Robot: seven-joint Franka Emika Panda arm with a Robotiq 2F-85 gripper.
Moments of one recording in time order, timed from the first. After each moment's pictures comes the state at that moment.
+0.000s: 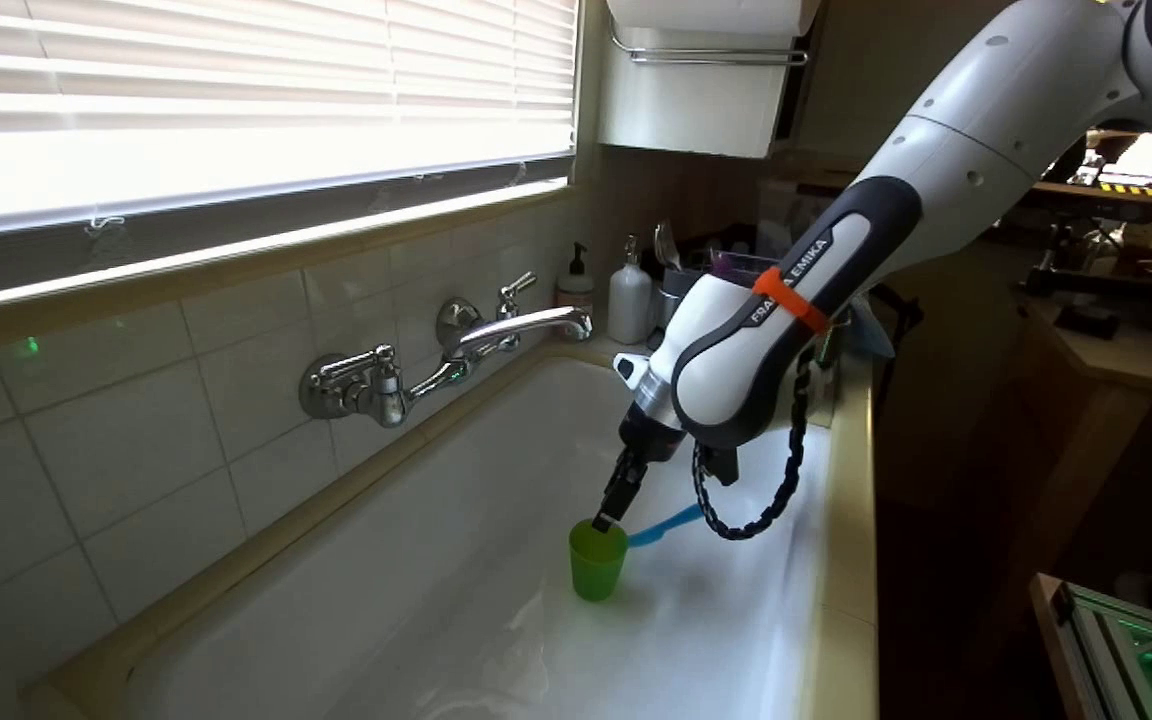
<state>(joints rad) -0.59 0.61 0.41 -2.19 0.07 3.03 -0.59</state>
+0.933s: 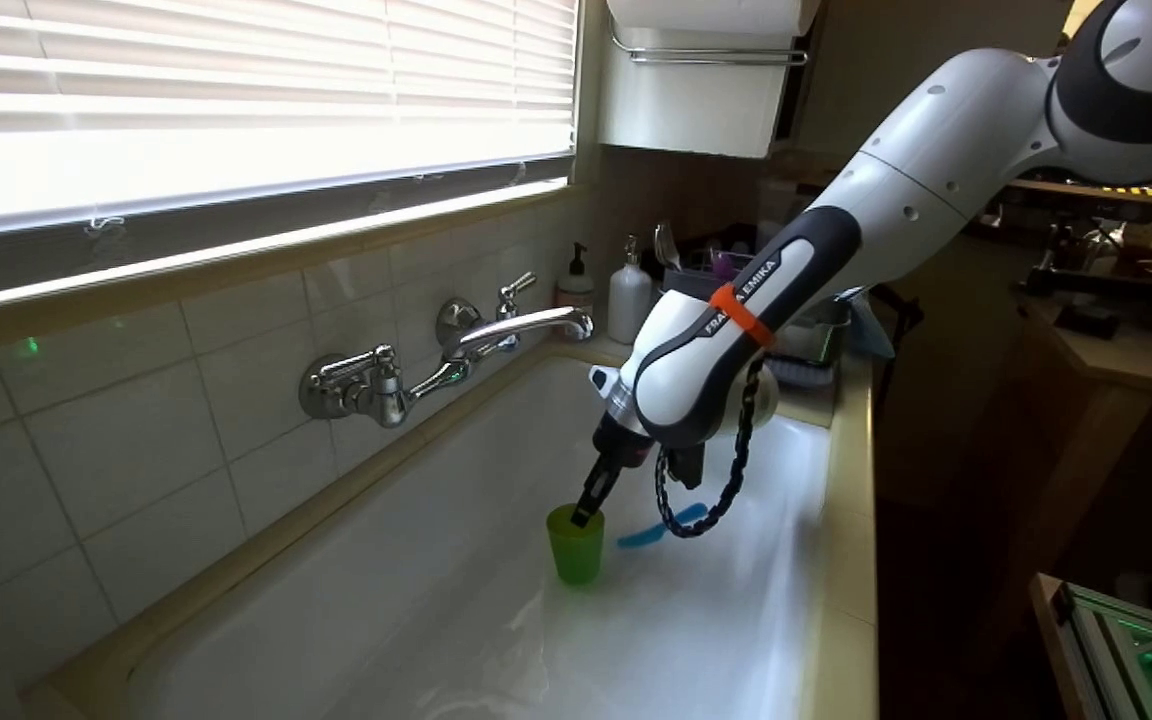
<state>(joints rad) -0.56 0.75 0.39 -2.01 0.07 2.96 -0.58</state>
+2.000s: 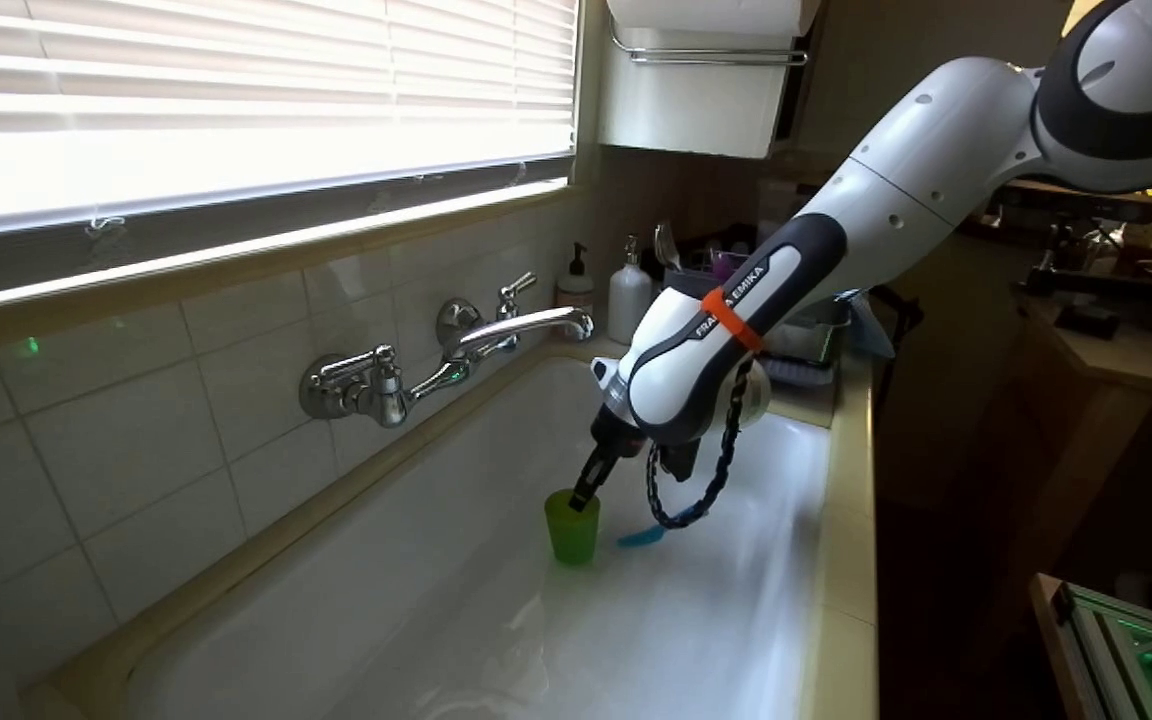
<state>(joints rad) -0.52 0.77 0.33 -1.96 0.07 2.99 -0.53</state>
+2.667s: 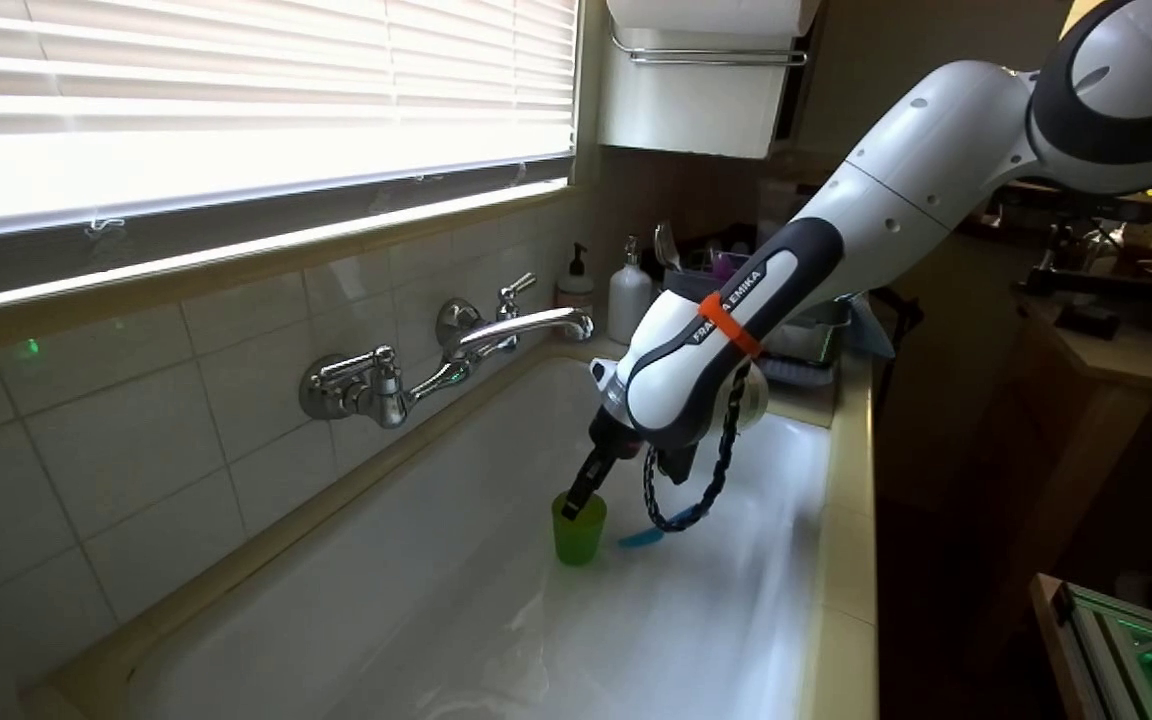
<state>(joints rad) -0.51 0.78 0.33 -1.95 0.07 3.00 -0.52</state>
